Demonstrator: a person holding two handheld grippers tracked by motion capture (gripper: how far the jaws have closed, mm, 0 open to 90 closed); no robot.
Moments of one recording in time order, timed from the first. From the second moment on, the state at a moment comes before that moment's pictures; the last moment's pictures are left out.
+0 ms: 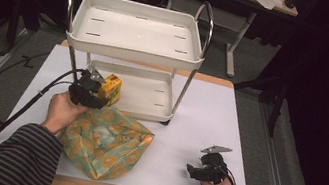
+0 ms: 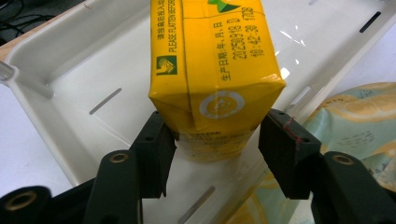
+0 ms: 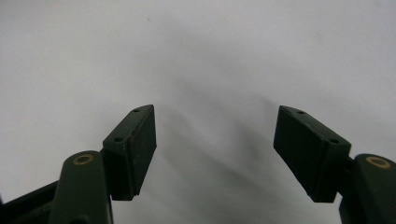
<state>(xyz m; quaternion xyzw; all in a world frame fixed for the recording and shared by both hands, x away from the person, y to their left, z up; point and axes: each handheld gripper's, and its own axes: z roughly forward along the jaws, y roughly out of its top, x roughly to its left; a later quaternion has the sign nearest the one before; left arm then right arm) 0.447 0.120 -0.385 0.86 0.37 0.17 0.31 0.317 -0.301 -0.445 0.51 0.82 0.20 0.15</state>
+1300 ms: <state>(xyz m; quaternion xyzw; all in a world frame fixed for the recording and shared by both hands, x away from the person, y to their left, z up) 0.423 0.136 -0.382 0.86 0.37 0.17 0.31 0.343 -0.284 -0.445 0.48 0.84 0.21 0.15</state>
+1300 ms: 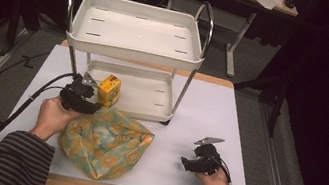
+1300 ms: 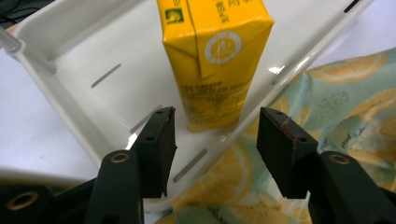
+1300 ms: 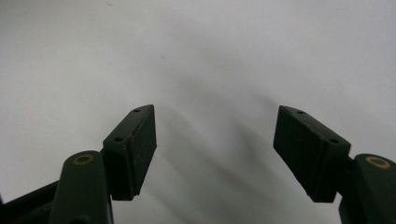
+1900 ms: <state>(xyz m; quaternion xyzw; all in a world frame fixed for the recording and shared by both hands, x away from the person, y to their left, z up) 0.407 0.155 -0.383 0.85 0.39 0.17 0.30 0.362 -0.271 -0.444 0.46 0.85 0.21 0.14</state>
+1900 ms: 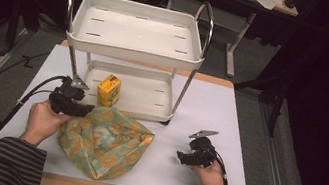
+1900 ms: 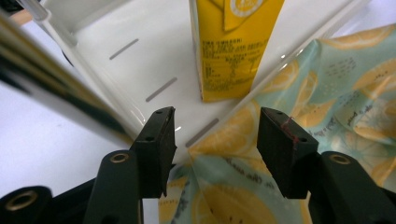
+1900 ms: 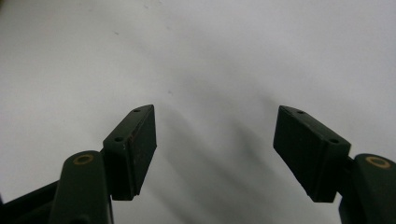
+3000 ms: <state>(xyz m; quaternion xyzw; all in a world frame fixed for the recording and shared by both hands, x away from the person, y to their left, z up) 0.368 0.220 -0.386 0.81 0.48 0.16 0.30 0.380 -0.254 -0.445 0.44 0.86 0.21 0.14</state>
